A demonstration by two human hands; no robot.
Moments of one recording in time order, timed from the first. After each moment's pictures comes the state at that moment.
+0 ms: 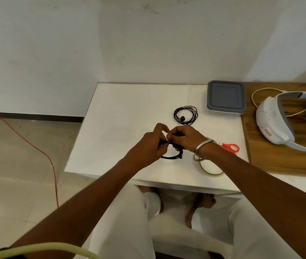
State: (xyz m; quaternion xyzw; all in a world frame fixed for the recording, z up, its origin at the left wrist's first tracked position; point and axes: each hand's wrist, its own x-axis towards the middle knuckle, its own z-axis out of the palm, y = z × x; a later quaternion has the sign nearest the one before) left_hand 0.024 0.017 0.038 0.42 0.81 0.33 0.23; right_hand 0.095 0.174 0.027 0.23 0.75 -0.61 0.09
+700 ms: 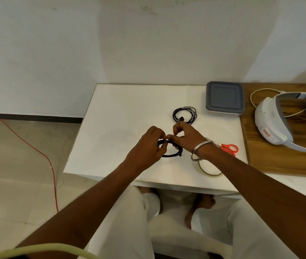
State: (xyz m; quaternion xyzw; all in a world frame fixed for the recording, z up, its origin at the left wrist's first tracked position) left_hand 0.026 0.018 0.022 0.44 0.84 0.30 0.09; right_hand 0.095 0.174 0.023 0.23 0.79 -0.57 0.03
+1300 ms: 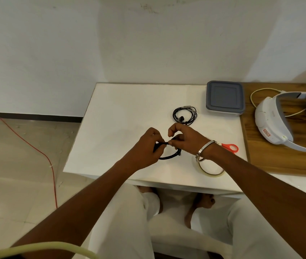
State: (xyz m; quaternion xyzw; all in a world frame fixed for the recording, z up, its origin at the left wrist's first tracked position) left_hand 0.018 0.012 0.015 0.42 0.83 0.31 0.20; right_hand 0.101 0.180 0.024 0.11 0.79 -0.60 0.07
